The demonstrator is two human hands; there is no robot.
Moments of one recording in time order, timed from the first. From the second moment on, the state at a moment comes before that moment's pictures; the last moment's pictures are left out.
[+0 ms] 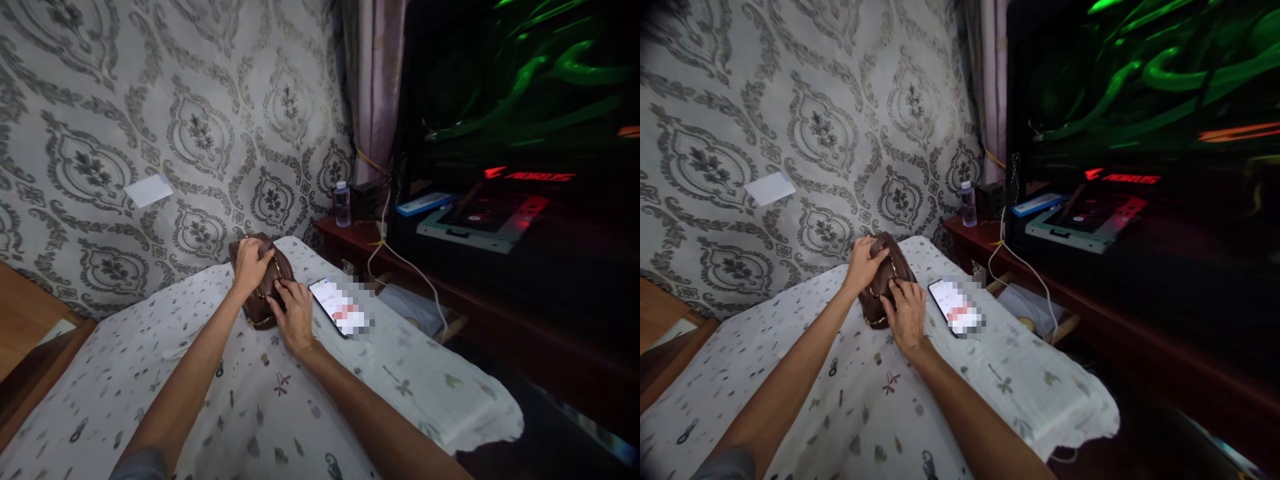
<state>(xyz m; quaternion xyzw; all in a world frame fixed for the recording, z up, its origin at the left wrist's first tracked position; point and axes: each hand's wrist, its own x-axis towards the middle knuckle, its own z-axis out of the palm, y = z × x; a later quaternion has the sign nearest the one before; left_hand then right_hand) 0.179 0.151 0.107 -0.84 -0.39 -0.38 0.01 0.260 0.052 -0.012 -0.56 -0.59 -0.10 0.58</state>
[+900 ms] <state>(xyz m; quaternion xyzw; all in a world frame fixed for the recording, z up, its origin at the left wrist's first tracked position) 0.116 0.128 0.112 -0.83 -0.43 -0.35 -0.02 0.255 0.049 -0.009 -0.51 -0.66 -0.15 0.53</state>
